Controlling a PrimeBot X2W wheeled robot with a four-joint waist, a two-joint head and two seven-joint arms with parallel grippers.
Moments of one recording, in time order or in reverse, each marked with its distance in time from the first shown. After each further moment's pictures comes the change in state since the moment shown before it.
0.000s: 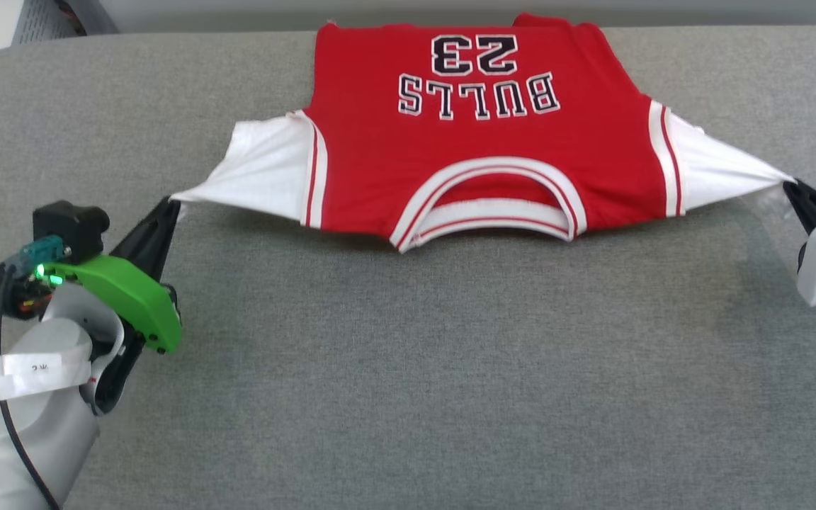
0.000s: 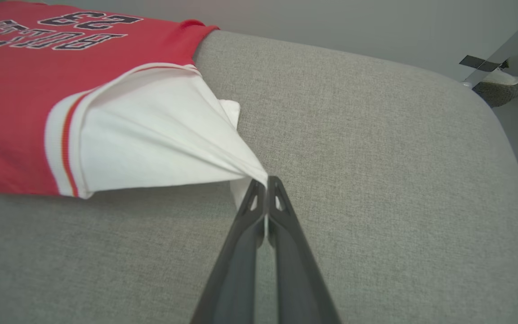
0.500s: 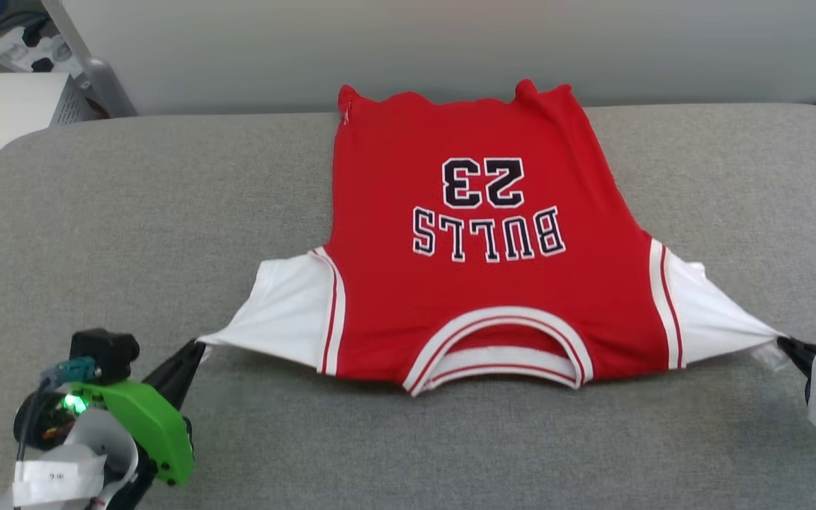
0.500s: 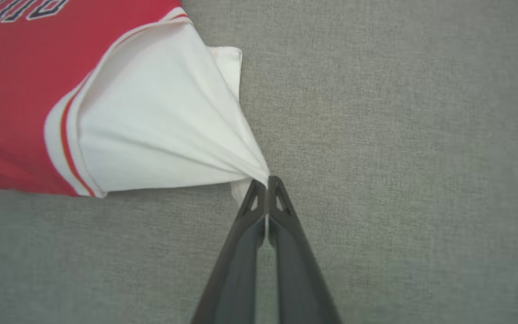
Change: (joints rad) left arm 0.306 0.083 -0.038 -0.214 -0.077 0.061 0.105; right arm 0.357 -0.075 -0.111 -0.211 0.114 0.000 0.273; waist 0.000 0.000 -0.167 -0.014
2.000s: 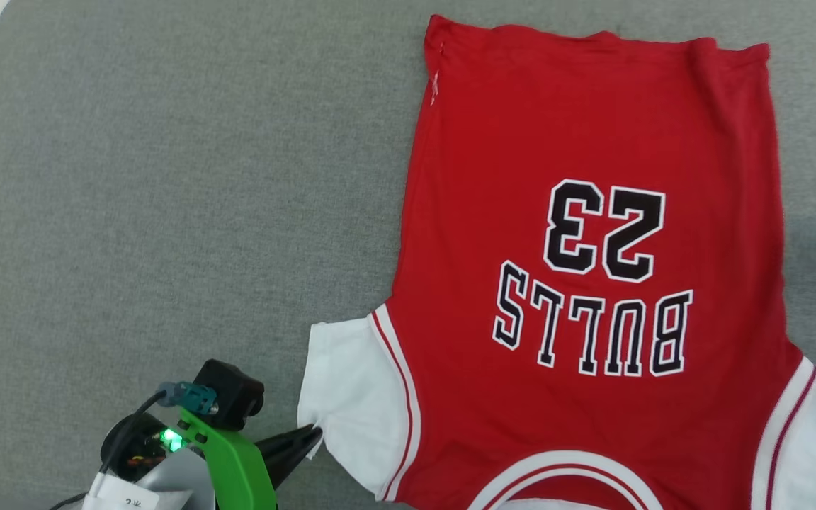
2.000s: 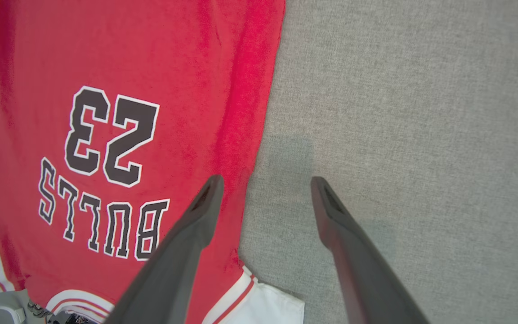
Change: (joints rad) left arm 0.120 0.168 -0.123 -0.681 -0.068 0.110 0.485; right arm -0.135 0.183 -0.601 -0.565 -0.150 -0.001 0.979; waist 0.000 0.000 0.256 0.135
